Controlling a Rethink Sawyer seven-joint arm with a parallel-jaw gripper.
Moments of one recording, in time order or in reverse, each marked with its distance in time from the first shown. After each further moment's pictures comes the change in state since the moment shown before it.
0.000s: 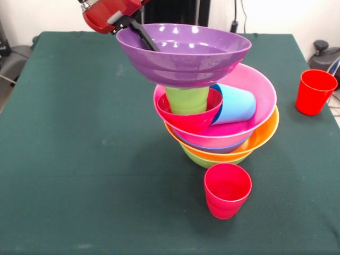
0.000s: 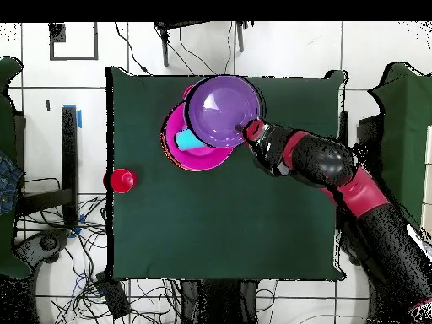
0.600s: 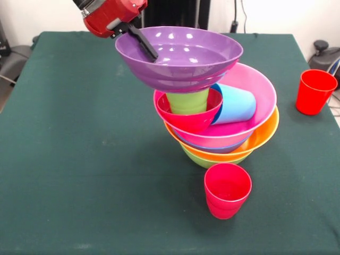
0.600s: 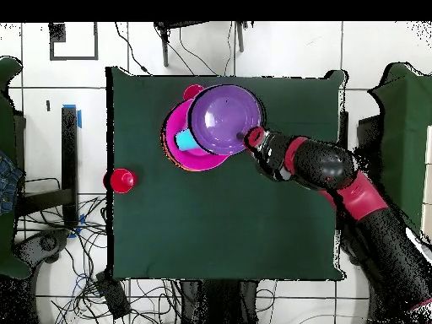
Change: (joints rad) arm 0.001 0.017 -0.040 0.001 0.000 0.045 0.000
